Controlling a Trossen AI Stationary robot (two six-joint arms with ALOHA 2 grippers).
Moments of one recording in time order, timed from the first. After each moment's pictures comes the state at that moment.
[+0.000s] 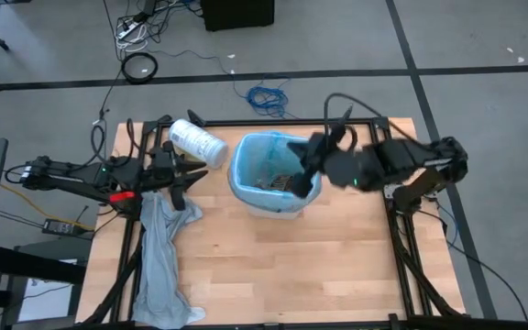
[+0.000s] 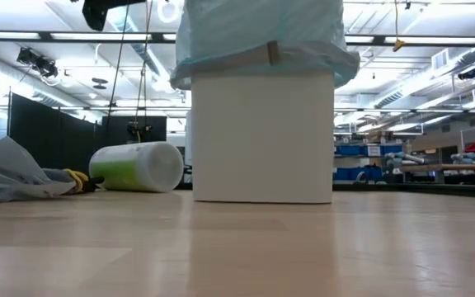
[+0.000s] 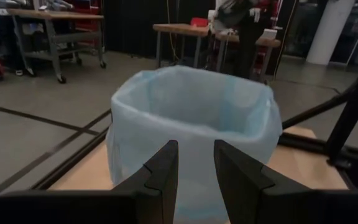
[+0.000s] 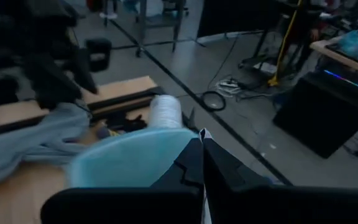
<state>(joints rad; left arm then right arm) -0.17 0.62 0.68 -0.13 -0.45 -0.16 0.28 1.59 2.01 -0.96 0.88 0.28</state>
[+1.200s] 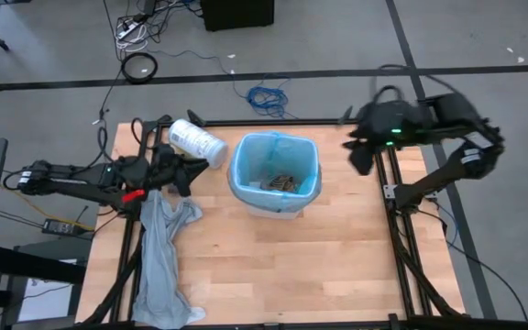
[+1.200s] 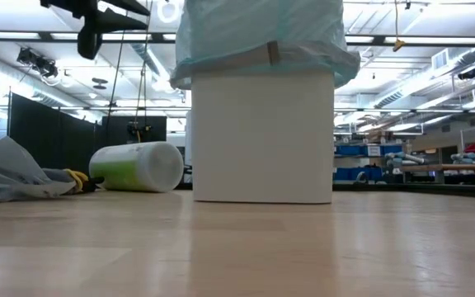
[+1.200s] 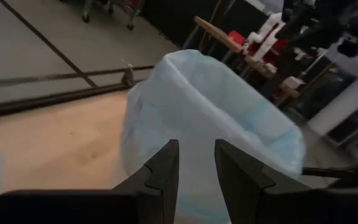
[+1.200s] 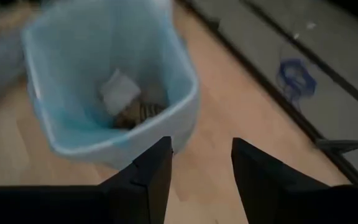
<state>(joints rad) -0.08 0.63 0.63 -0.13 -0.47 -0.67 0.03 1.32 2.01 -1.58 0.38 0.51</state>
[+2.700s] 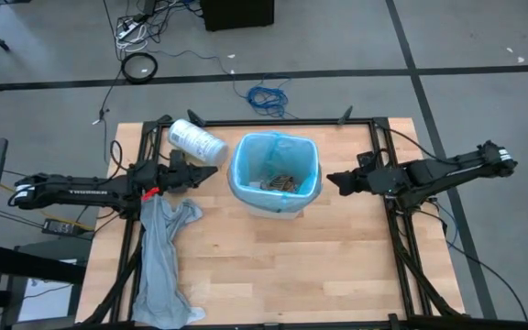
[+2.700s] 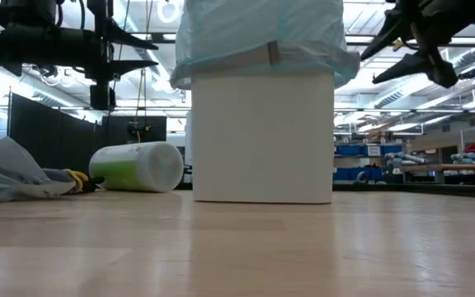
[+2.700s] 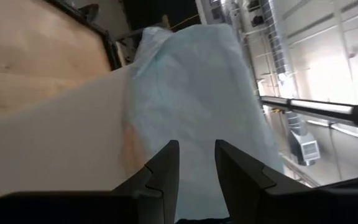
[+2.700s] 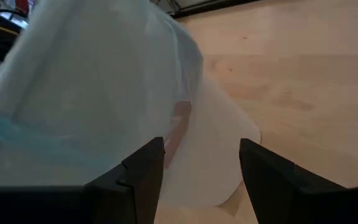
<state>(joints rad) 0.15 0.69 0.20 0.56 -0.10 -1.30 0.22 0.73 0.64 -0.50 0.60 1.24</state>
